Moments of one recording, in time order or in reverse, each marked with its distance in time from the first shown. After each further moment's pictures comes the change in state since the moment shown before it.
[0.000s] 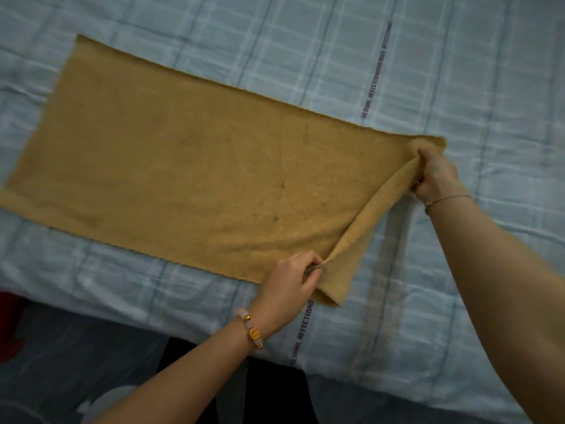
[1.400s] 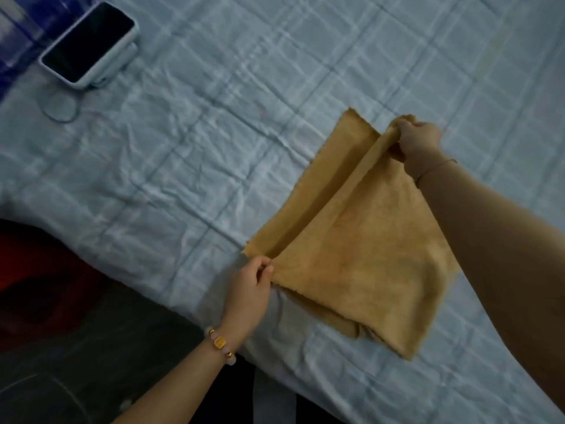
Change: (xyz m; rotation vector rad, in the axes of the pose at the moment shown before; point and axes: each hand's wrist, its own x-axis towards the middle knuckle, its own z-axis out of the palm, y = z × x) left_hand -0.075 -0.263 -0.360 -0.409 0.438 -0.503; right_hand -0.222 0.031 0.518 -0.600 -0.257 -0.353
